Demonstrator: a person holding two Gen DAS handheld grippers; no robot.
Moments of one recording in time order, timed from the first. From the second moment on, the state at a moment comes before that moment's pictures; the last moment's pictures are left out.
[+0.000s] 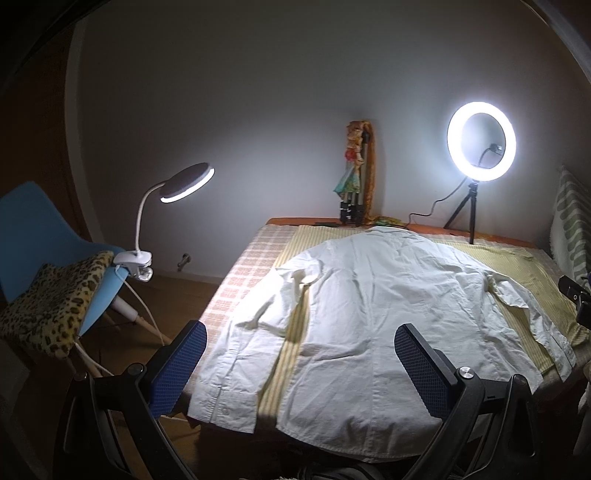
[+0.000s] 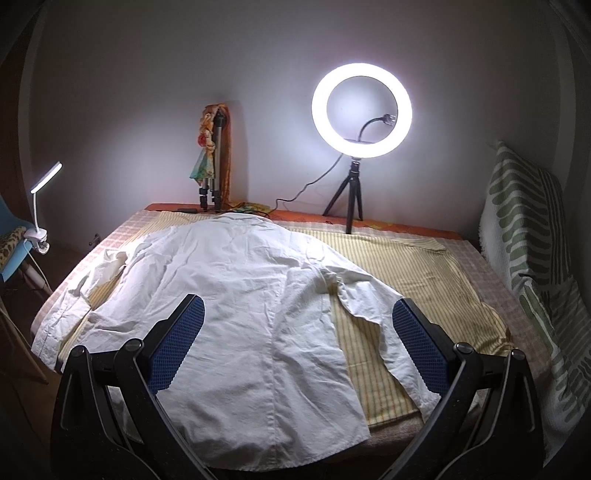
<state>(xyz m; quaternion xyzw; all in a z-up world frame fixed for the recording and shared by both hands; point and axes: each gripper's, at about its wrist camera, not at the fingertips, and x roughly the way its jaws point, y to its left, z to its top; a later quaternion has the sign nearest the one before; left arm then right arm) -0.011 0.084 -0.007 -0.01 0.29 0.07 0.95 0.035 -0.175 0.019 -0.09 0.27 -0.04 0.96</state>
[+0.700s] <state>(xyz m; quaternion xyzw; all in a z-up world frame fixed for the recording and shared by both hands) 0.016 0.236 -0.125 -0.15 0.39 0.10 0.90 0.143 -0.089 -0.015 -0.01 0.32 0.17 0.93</state>
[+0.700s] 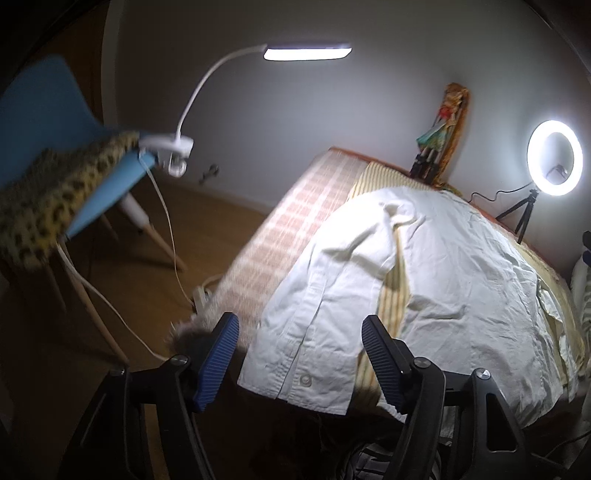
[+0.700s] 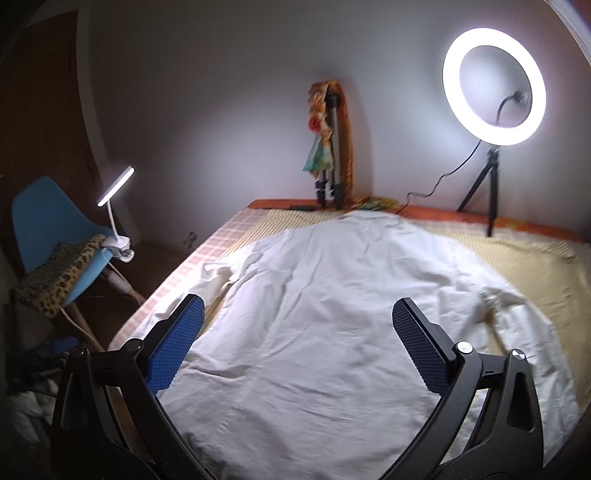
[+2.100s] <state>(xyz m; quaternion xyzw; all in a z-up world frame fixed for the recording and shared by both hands) 0.055 0.148 -0.113 -0.04 0.33 -0.06 0.94 0.249 -0.080 -0.094 0.10 0.48 0.28 0.82</state>
